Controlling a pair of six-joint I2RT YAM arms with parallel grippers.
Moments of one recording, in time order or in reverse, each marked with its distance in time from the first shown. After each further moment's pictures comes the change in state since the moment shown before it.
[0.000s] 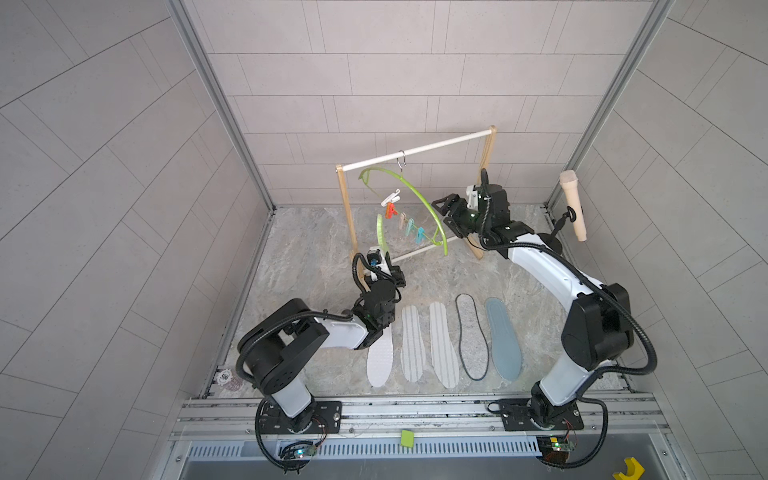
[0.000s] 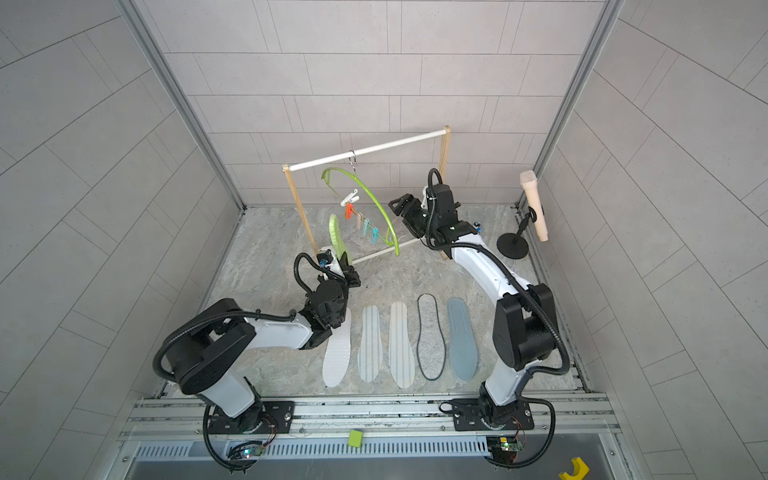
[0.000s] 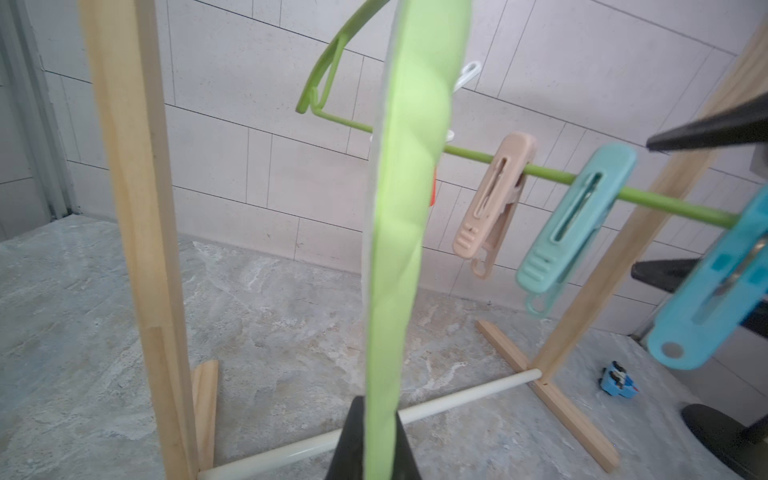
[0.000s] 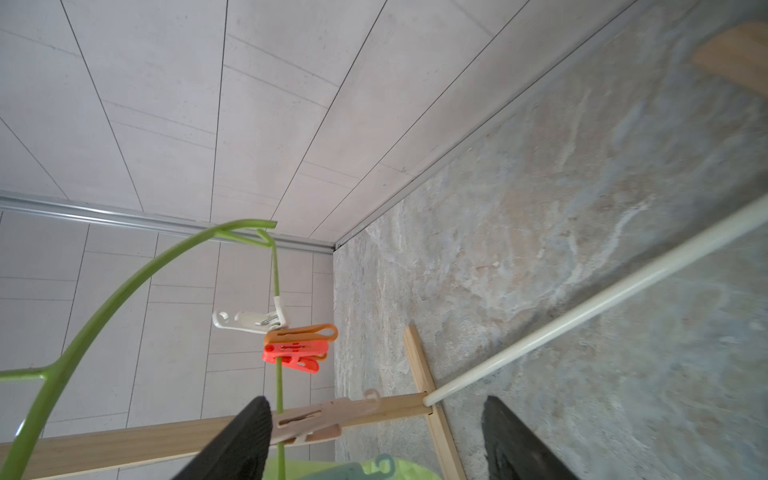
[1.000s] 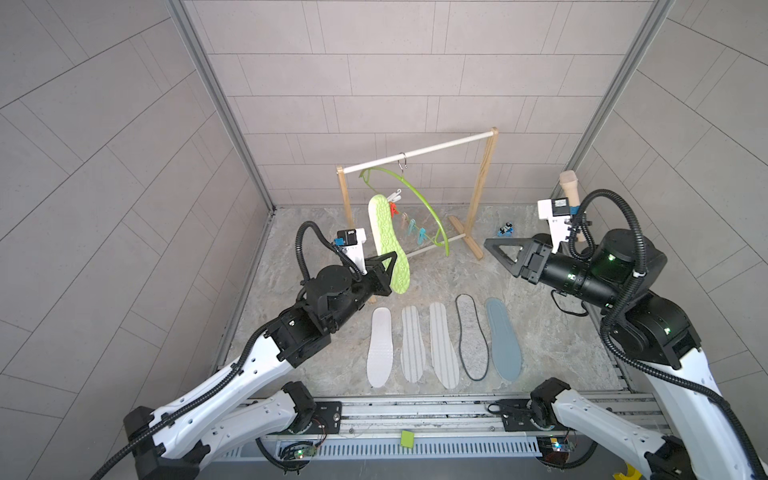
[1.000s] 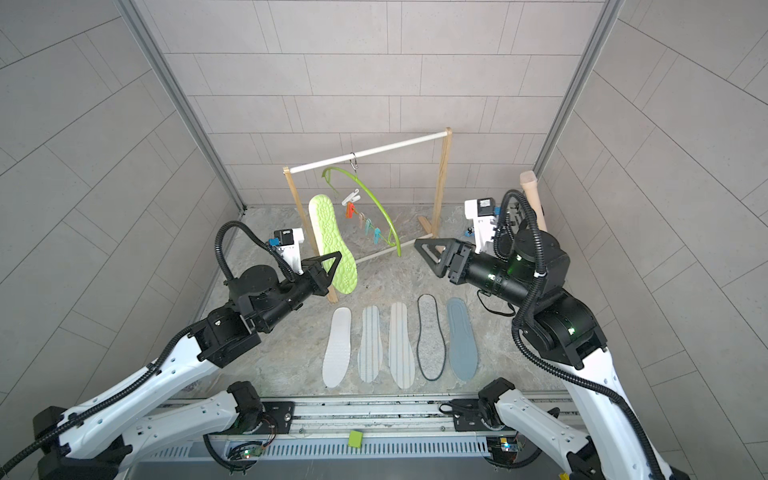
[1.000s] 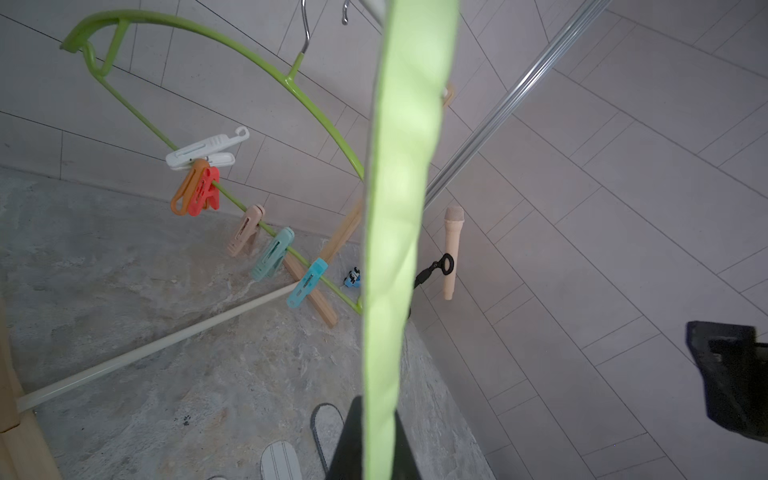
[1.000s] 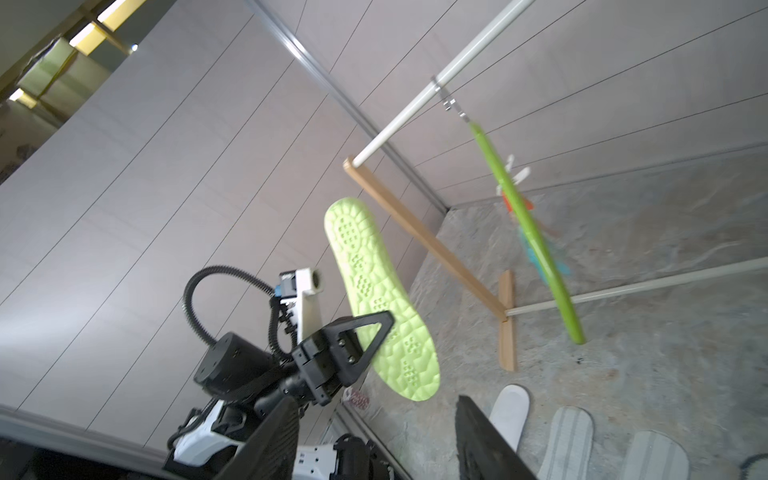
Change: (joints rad) left arm -0.037 -0.696 0.353 -1.185 0.575 -0.367; right arm 0.262 -0.705 0.082 -0.493 -0.064 -0.291
